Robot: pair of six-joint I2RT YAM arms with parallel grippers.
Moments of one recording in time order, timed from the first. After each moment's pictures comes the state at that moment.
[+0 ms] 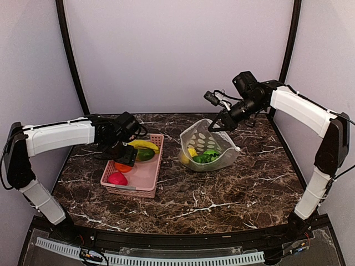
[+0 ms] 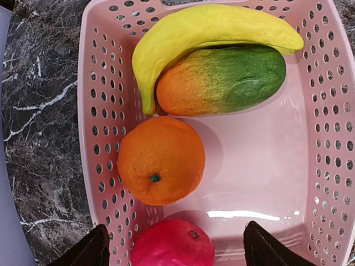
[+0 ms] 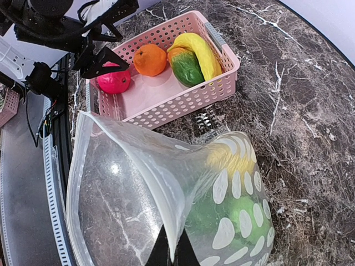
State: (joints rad) left arm -0.71 1.57 1.22 -0.92 -0.37 -0.49; right arm 0.50 1.73 1.68 -0.95 -0.70 -0.37
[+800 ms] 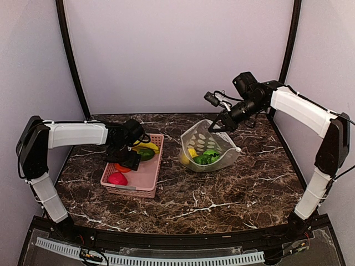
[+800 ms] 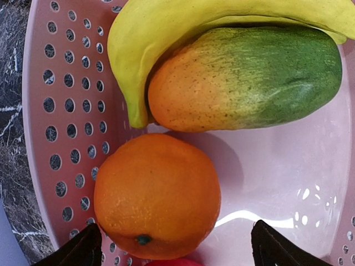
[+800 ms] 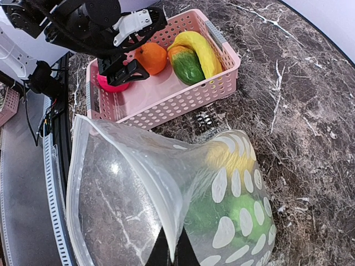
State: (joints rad) left arm -0.64 1.74 1.21 -0.83 -0.35 -0.46; right arm 0.50 1.72 1.66 -0.95 -0.70 -0.37
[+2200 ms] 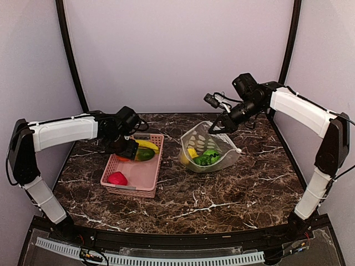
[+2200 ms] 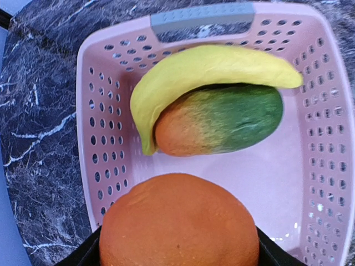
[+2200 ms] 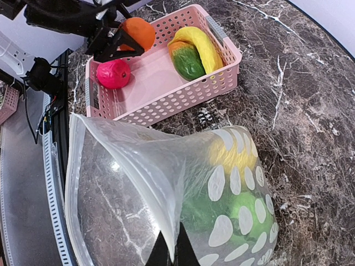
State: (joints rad) left arm -0.64 1.65 1.26 -0.84 -0.35 -0.40; right arm 0.50 1.72 1.65 -0.95 -0.70 -0.37
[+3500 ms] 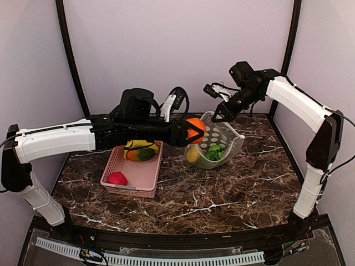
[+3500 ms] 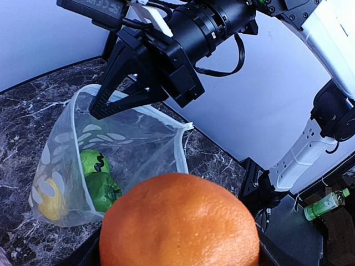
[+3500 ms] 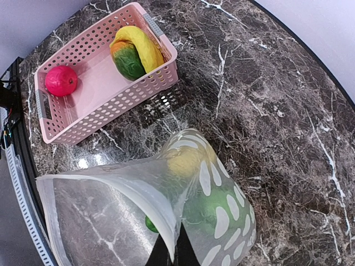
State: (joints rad) left arm -0.98 1.55 1.34 -0.11 0.22 -0.41; right arm 0.51 1.83 1.92 -1.10 -0.44 -0.33
